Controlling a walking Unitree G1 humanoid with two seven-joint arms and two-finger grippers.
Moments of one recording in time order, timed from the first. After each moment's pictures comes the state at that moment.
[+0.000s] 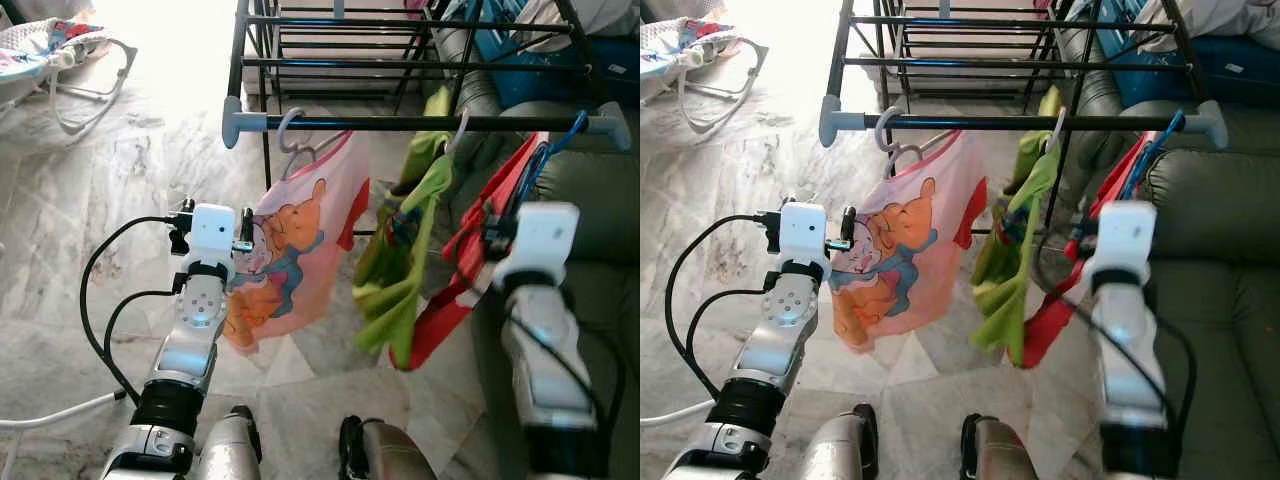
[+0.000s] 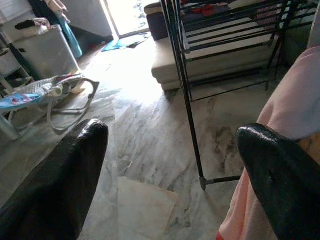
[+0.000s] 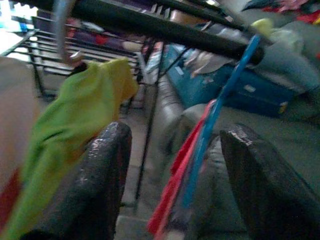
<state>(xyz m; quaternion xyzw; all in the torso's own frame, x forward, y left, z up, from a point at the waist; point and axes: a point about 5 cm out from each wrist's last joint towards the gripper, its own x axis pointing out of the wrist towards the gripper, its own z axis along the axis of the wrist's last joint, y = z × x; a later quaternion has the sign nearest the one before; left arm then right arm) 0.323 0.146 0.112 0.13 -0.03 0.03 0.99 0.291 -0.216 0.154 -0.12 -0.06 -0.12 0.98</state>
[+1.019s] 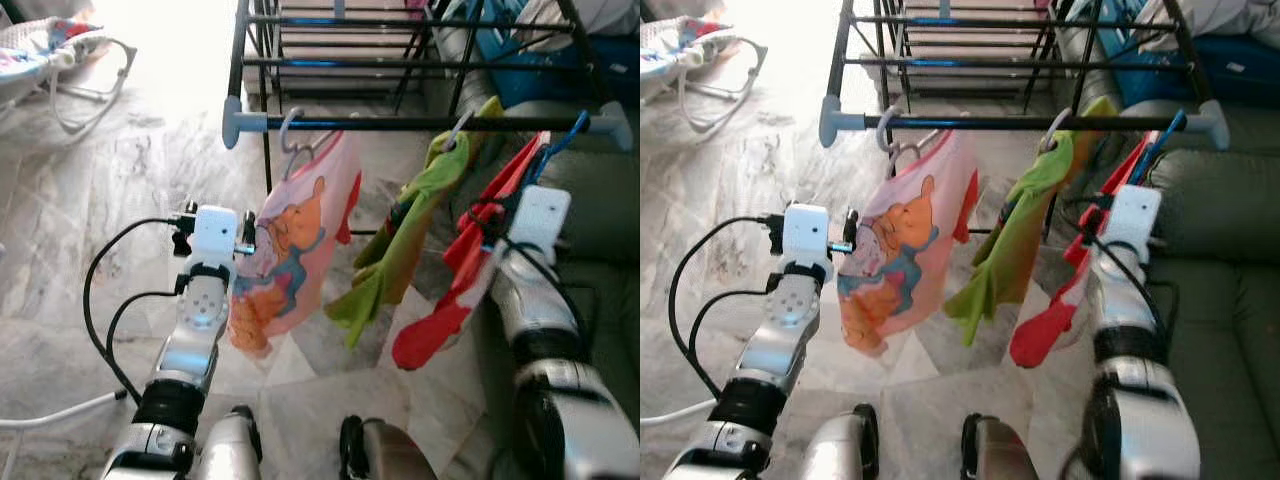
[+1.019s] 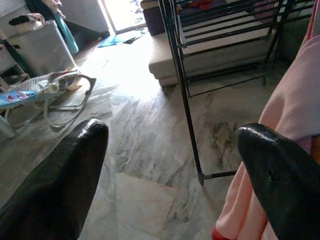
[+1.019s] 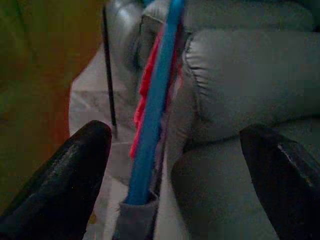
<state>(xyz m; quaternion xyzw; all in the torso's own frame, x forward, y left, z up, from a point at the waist) 0.323 0.144 0.108 0.13 -0.02 0.02 0.99 0.357 -0.244 0.119 -0.03 0.12 -0.23 0.96</state>
